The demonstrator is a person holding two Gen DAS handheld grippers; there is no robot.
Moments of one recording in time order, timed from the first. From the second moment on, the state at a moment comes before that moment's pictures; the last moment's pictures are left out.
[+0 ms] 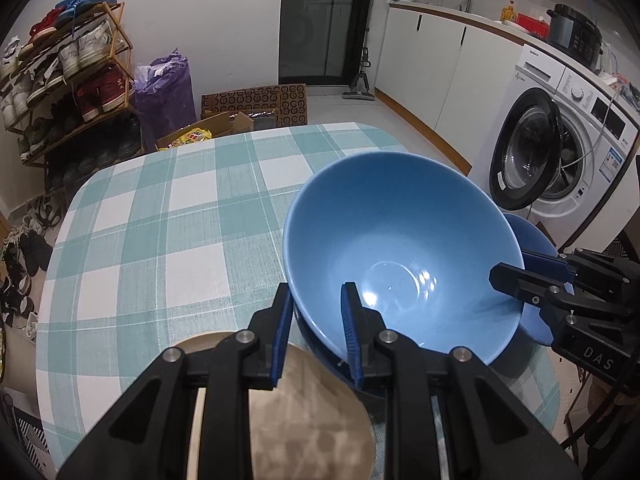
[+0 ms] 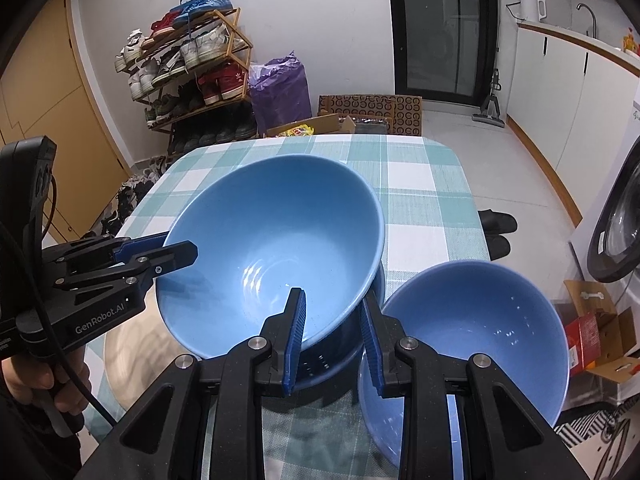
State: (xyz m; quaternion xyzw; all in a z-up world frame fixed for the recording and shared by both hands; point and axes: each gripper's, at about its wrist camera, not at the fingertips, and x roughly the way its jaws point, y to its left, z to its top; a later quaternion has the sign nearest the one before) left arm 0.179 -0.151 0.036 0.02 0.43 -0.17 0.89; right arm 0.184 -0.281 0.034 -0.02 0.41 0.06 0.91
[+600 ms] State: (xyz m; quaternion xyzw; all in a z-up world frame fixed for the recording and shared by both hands) left arm 0.179 -0.152 0.023 0.03 0.44 -0.17 0.88; right arm 0.184 -0.283 0.020 -0.03 0.42 0.06 0.90
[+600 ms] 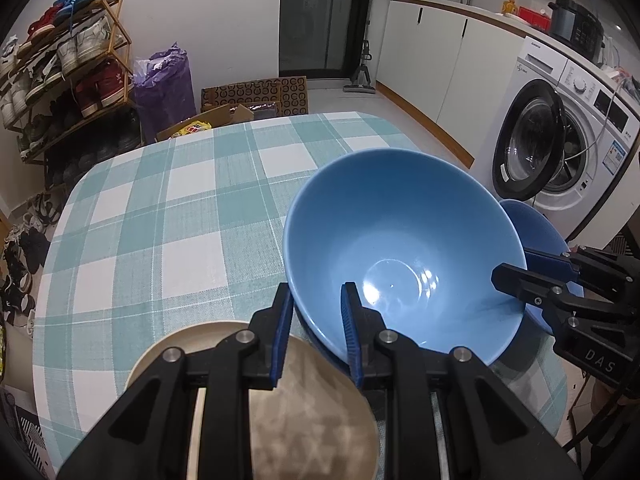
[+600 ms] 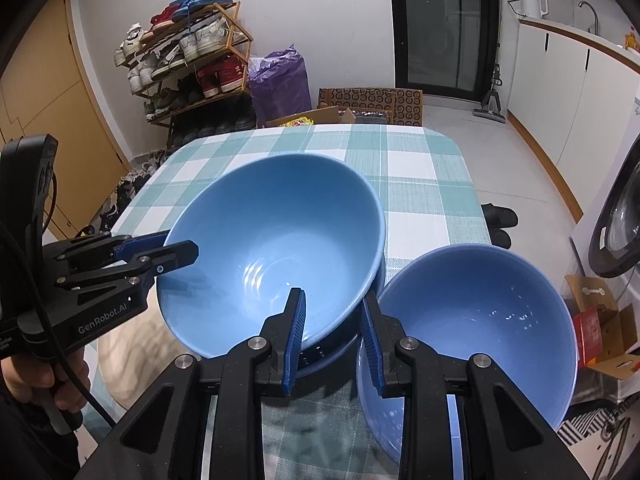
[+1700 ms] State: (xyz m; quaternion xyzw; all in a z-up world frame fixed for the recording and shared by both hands) left arm 0.178 -0.155 0.008 0.05 0.45 -0.16 0.88; right arm 0.182 -0.256 0.002 -0.14 0.42 0.02 0.90
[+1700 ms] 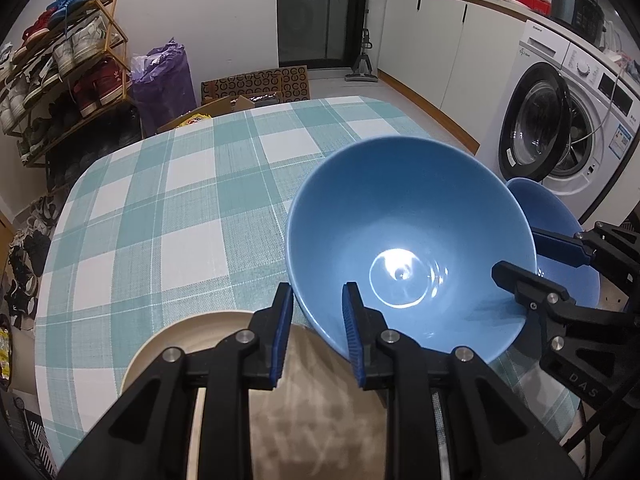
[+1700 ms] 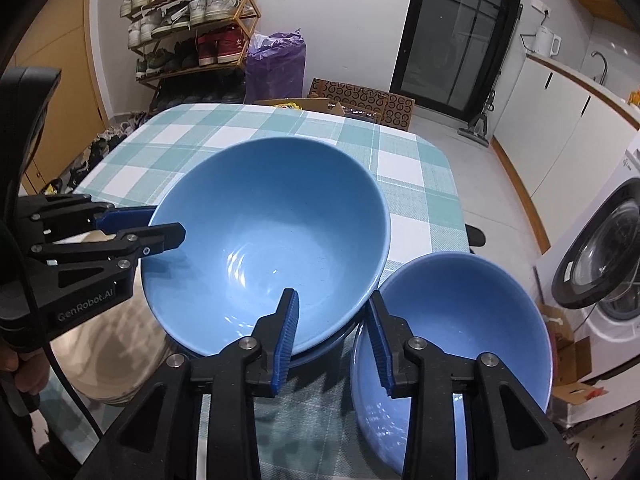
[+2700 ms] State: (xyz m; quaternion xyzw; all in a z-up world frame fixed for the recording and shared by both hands) left arm 0.159 -0.154 0.036 0.02 0.42 -0.20 0.89; right arm 0.147 -0.274 0.035 -0.08 0.37 0.06 0.92
